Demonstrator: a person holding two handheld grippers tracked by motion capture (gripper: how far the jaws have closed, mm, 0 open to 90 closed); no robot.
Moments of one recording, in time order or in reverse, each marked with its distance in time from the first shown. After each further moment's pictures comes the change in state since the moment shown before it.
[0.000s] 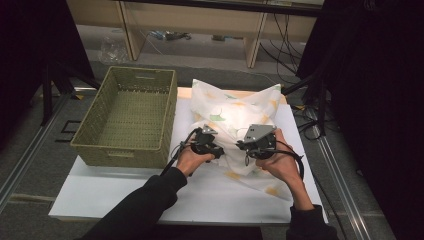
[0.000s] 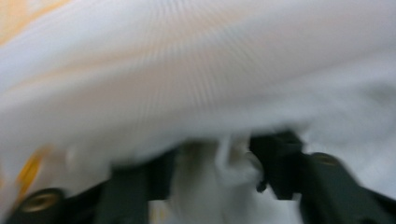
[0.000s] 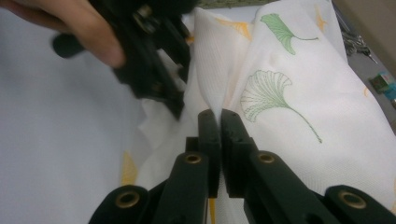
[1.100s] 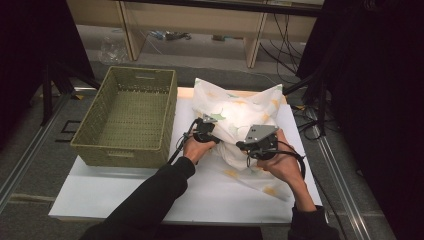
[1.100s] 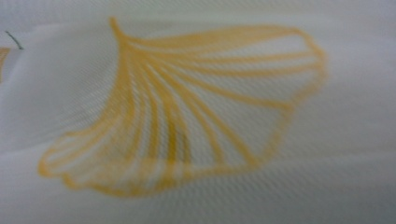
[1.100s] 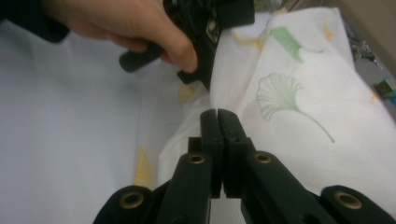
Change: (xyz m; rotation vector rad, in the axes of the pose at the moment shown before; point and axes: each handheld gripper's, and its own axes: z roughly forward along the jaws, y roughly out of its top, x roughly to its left) left arm 0.026 0.021 0.039 -0.075 0.074 -0.017; right arm 0.003 0.001 -0.003 0.004 0.015 -0.015
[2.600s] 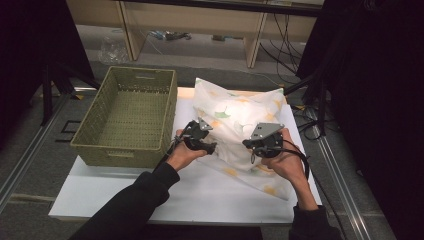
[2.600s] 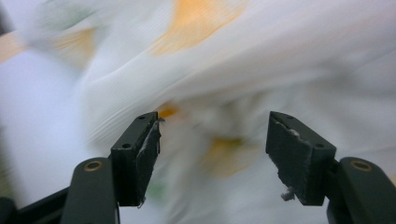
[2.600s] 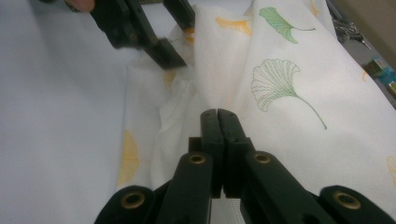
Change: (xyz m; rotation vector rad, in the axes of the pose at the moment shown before) left arm -0.006 -0.005 -0.052 0.161 0.198 0.189; right arm -0.012 -0.011 -0.006 0.010 -0.034 0.060
